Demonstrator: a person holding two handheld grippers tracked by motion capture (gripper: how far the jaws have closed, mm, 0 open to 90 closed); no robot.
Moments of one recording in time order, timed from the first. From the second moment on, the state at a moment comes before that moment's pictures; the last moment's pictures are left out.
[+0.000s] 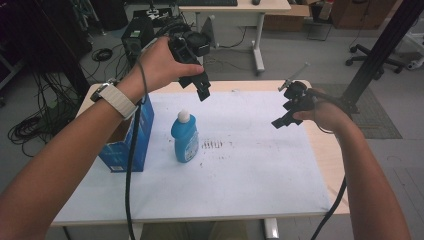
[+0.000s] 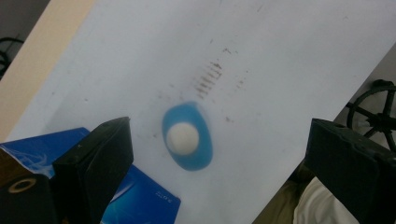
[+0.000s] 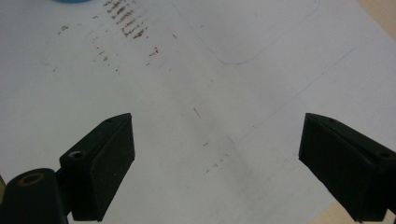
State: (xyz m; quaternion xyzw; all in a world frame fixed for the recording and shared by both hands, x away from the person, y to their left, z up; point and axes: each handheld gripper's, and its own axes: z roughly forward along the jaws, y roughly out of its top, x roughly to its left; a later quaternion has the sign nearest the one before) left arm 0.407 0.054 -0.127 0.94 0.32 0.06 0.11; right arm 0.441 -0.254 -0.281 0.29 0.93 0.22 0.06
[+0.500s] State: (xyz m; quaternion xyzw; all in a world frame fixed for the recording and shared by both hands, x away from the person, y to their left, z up) left arm 0.409 0.061 -0.129 0.93 0.36 0.05 0.11; right arm 0.440 -0.253 -0.280 0.29 0.93 0.22 0.06
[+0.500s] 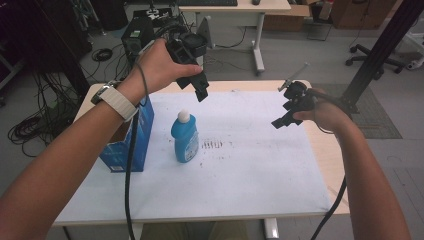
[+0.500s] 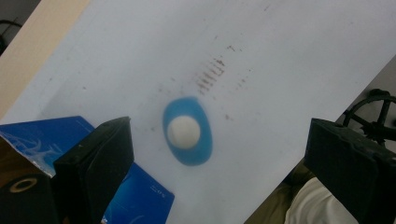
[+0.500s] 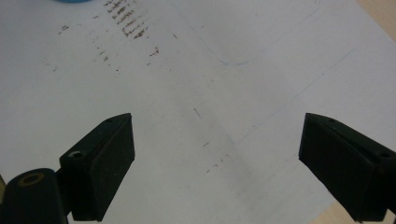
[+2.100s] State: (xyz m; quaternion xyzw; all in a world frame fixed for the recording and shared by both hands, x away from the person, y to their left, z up) left arm 0.414 0.078 -0.169 0.89 0.44 0.04 0.09; right arm 0.442 -0.246 -0.283 0.28 0.93 0.22 0.06
